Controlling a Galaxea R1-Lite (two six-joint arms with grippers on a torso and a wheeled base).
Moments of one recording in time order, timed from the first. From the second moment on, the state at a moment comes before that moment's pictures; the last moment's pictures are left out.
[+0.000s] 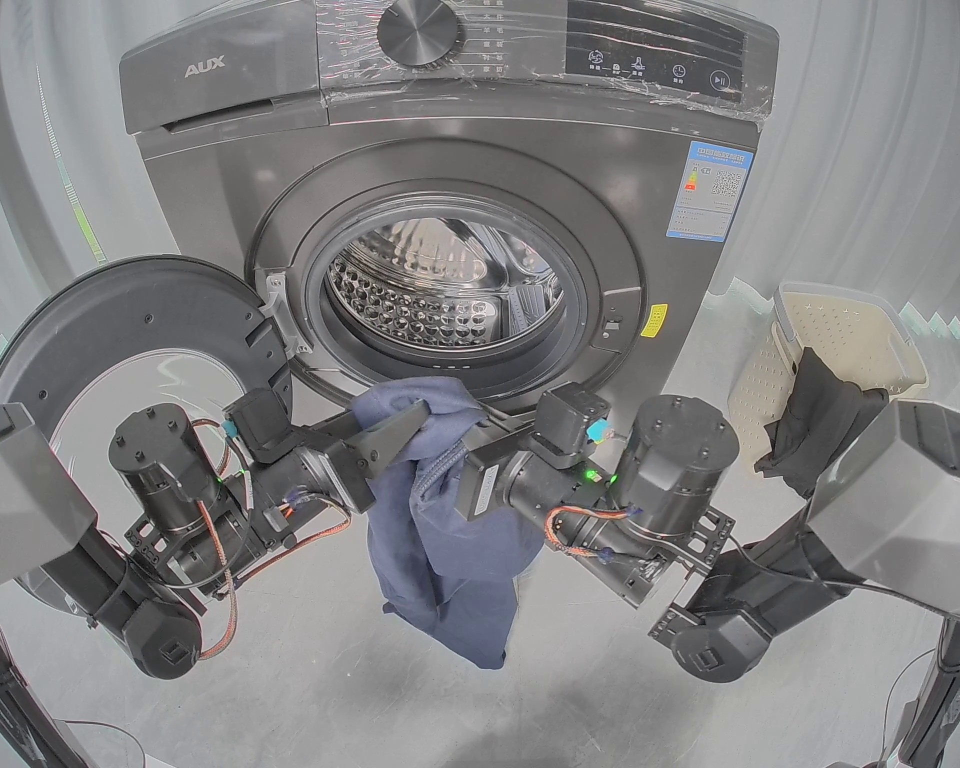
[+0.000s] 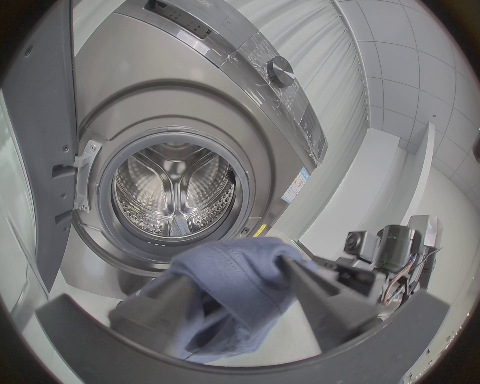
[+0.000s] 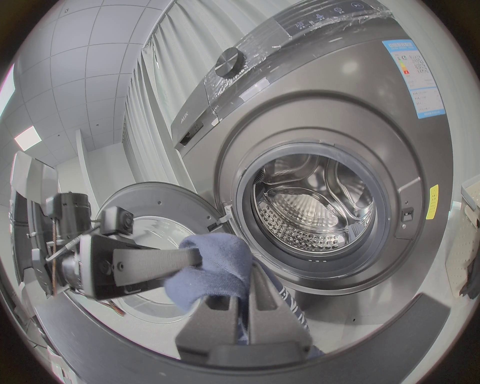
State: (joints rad) left arm -0.46 1.88 -0.49 -1.55 -0.26 -0.37; right arm 0.85 2.09 -0.93 -1.34 -0.13 0.11
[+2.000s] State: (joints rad) left arm -0.36 2.20 -0.58 -1.55 -0.42 -0.34; right arm 0.84 1.84 -0.76 -1.34 -0.09 0.10
